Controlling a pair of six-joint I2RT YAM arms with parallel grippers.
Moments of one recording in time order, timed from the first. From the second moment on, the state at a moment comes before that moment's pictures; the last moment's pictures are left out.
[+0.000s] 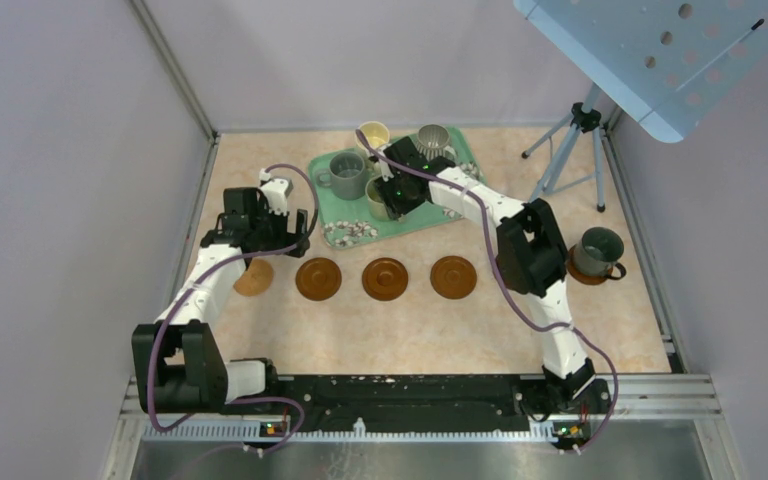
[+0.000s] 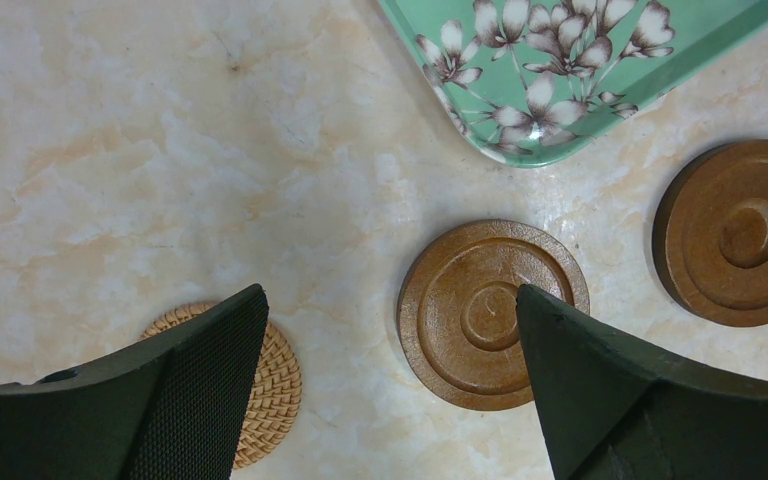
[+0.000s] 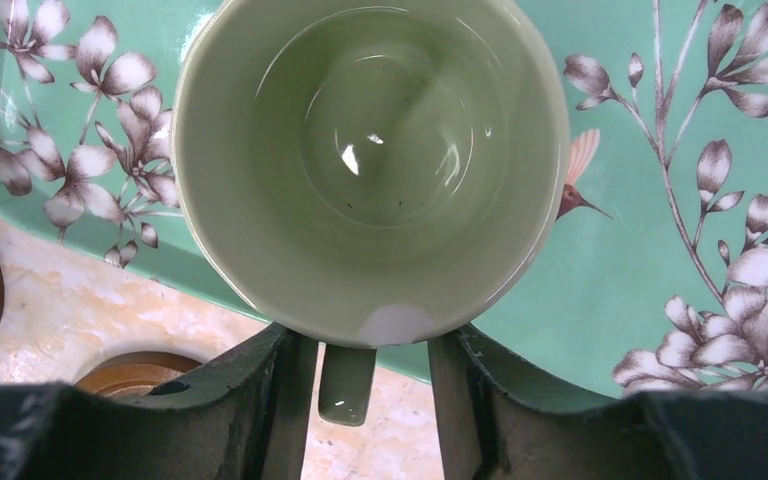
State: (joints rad) left arm 0.02 1.27 0.85 -0.39 0.28 0.16; right arm 0.66 2.22 1.91 -0.64 -0.02 0.02
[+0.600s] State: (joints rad) left arm 0.04 1.27 0.85 -0.39 0.29 0.15; right arm 0.66 2.18 1.80 -0.54 -0.02 -0.03
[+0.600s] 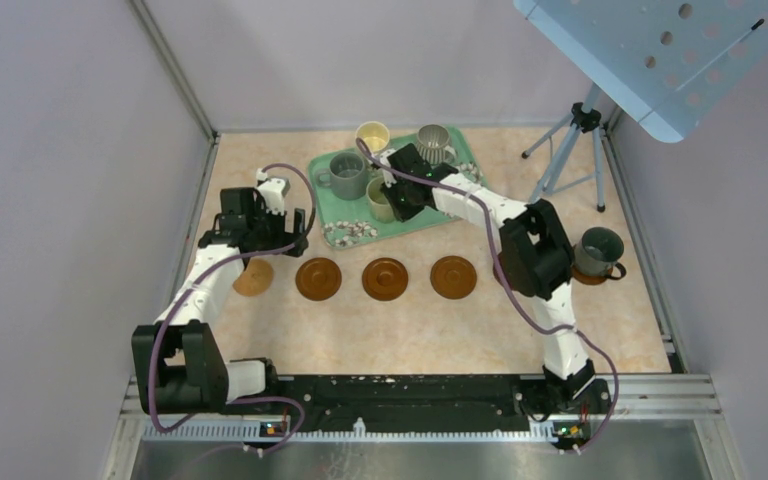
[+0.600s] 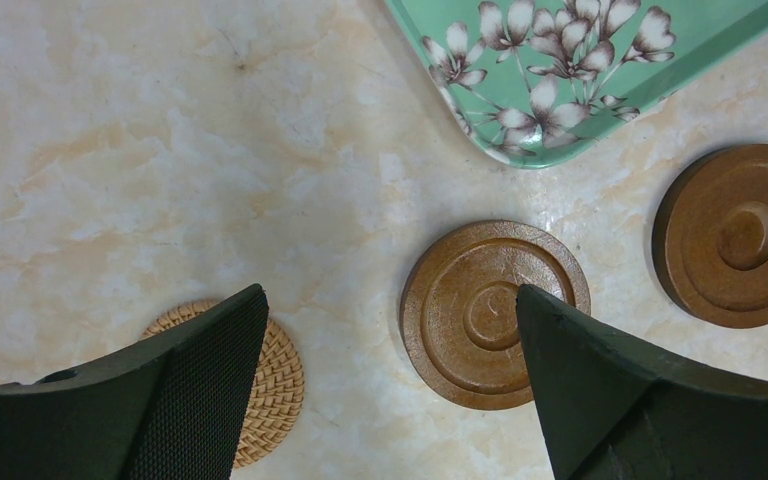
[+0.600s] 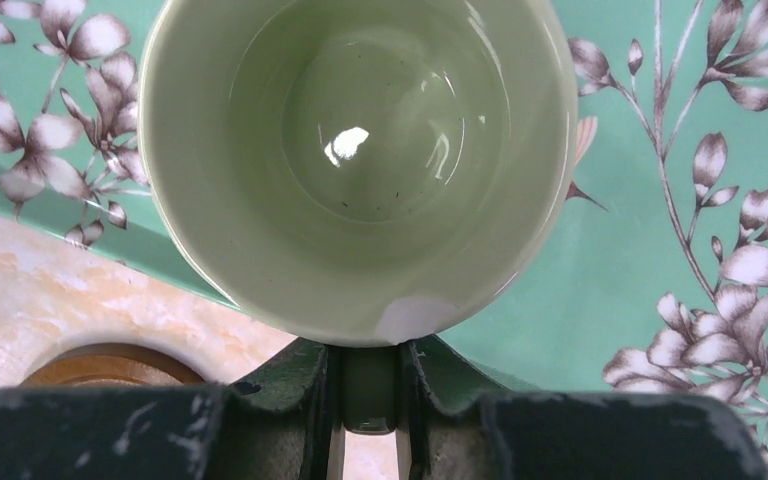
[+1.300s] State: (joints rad) left arm 0.05 1.26 0.87 -0.40 0.30 0.16; right arm 0.66 1.49 1.24 -0.55 -0.02 -0.11
